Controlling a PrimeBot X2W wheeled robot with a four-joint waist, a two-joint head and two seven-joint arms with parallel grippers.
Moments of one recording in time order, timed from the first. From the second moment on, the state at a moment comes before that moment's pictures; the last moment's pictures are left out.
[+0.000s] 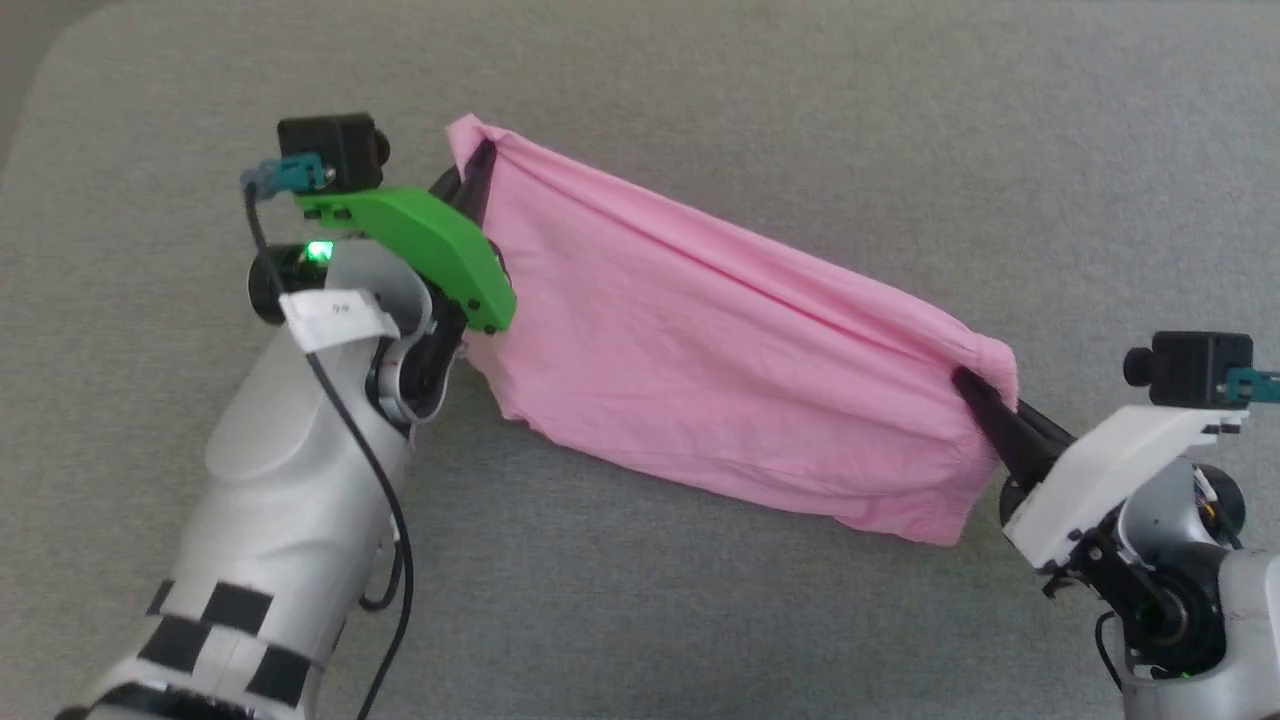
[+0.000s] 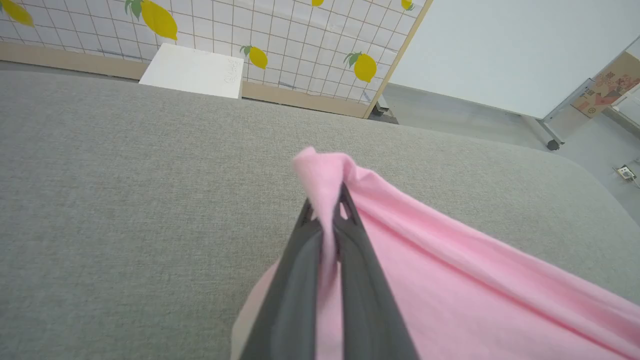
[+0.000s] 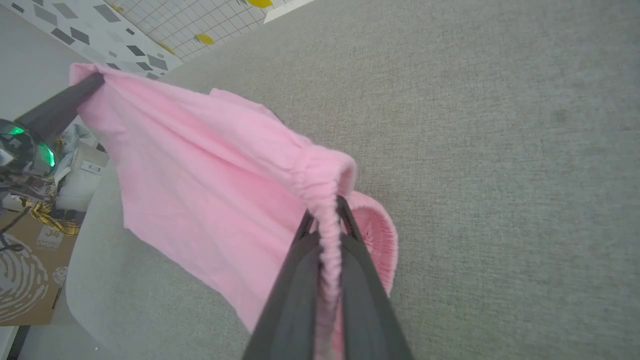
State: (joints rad) left arm -0.81 0.20 -0.43 0.59 -0.73 0.00 0.04; right arm -0.18 -0.07 -0.08 -0.09 0.56 0.13 0.60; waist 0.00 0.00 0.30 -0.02
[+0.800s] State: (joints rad) left arm -1.00 0.13 -0.46 0.98 -0.73 -0.07 0.01; right arm -0.20 -0.06 0.00 -0.03 0.57 0.13 0.65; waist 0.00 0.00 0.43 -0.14
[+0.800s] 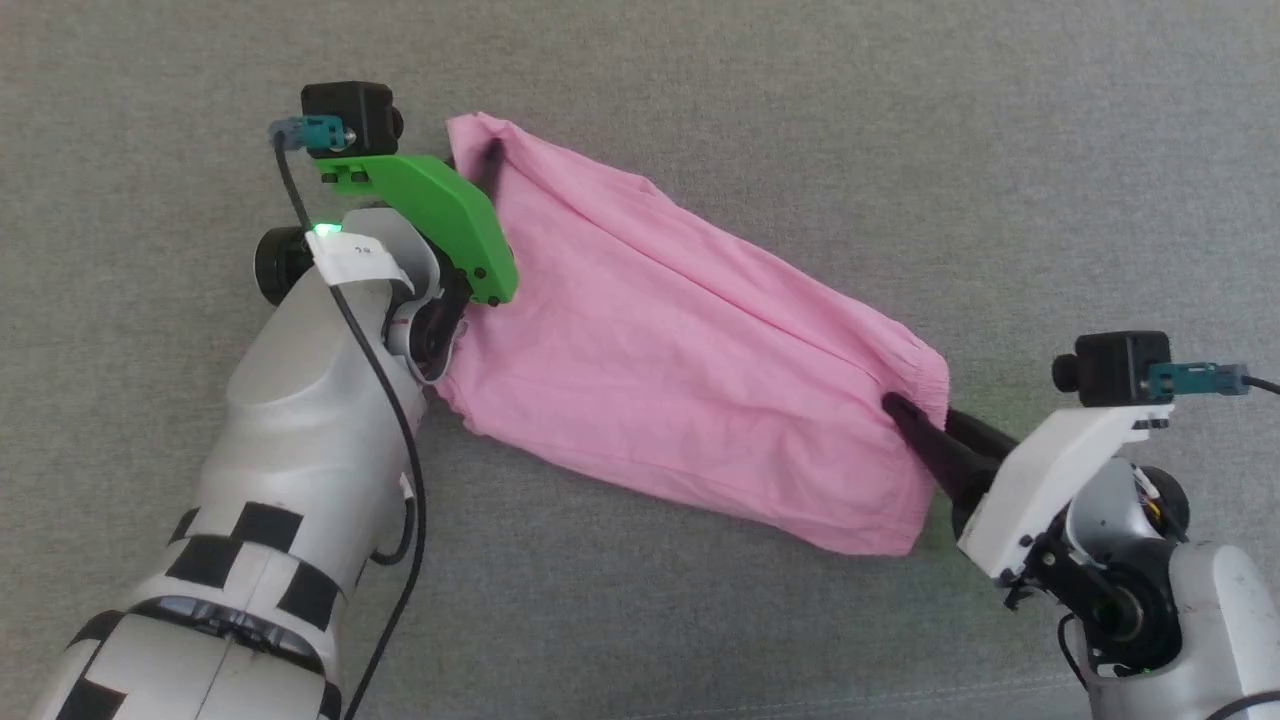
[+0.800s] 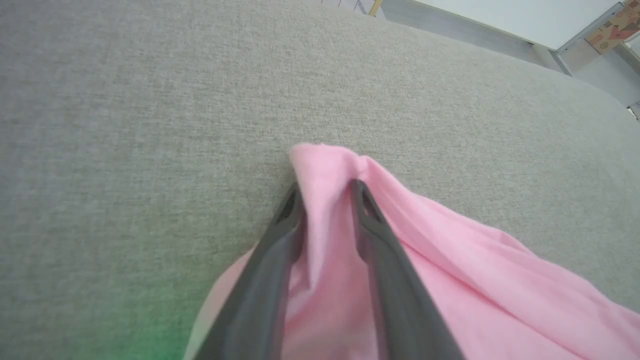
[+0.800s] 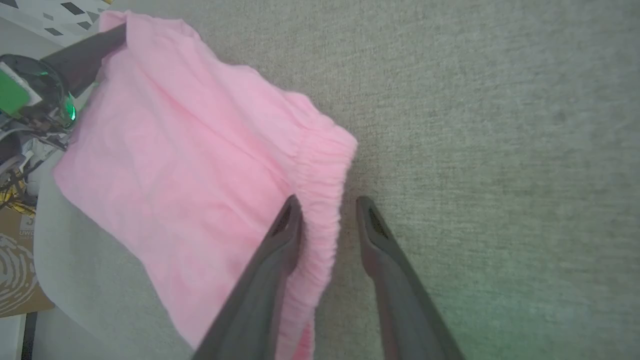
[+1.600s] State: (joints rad) left arm -0.60 0.34 -0.39 0.41 -0.59 0.01 -0.26; right arm 0.06 -0.05 -0.06 -0.22 0.23 0.13 0.68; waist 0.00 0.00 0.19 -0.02
